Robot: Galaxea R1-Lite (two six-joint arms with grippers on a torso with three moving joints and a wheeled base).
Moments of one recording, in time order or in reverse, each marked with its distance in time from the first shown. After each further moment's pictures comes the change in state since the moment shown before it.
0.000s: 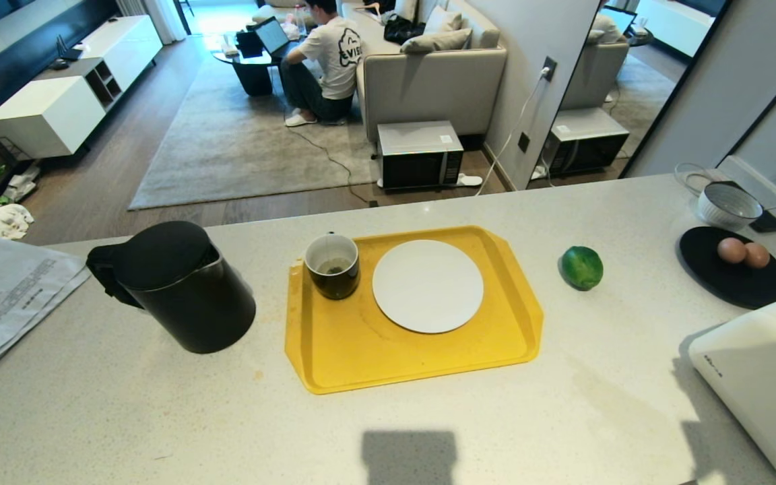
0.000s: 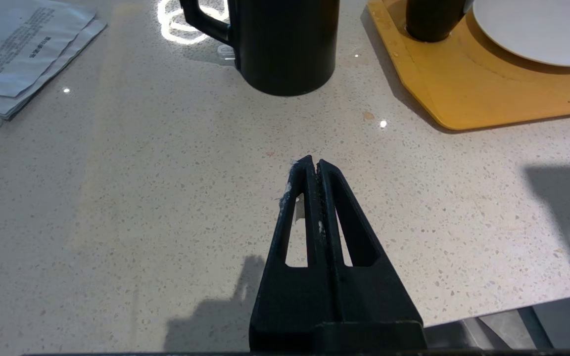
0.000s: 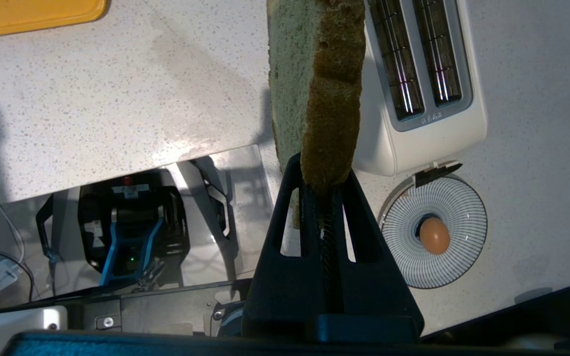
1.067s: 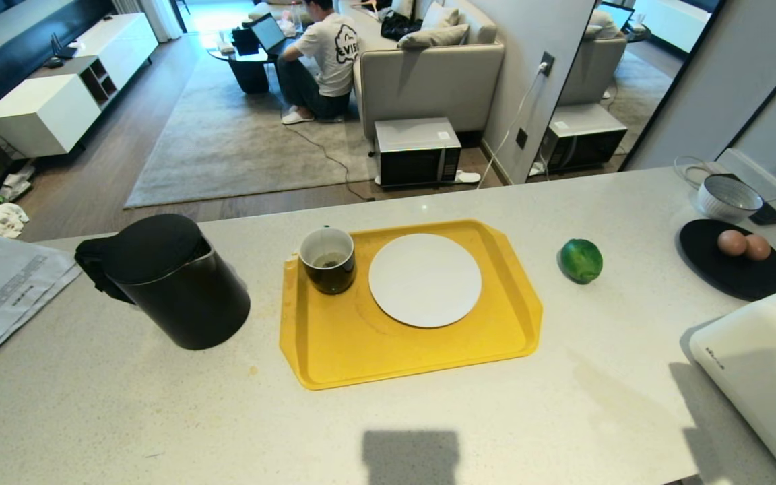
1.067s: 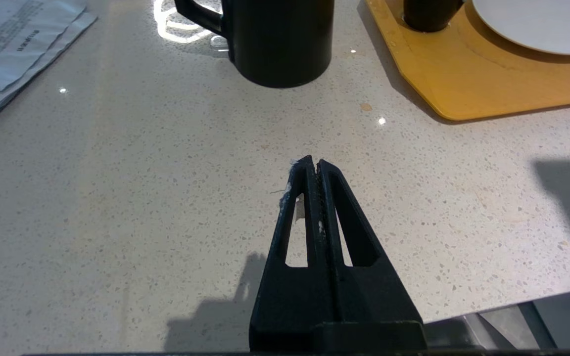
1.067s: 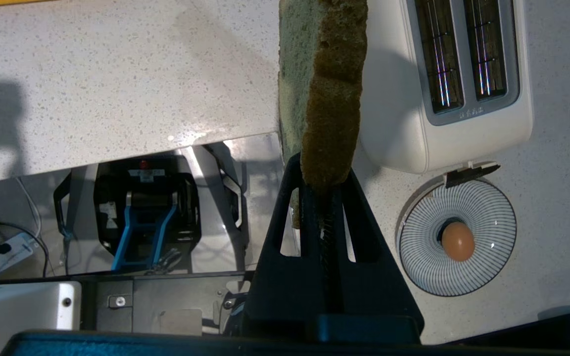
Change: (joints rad) left arm 0.000 0.000 0.000 0.000 0.000 0.000; right arm 0.004 -0.008 0.027 0.004 0.078 -0.031
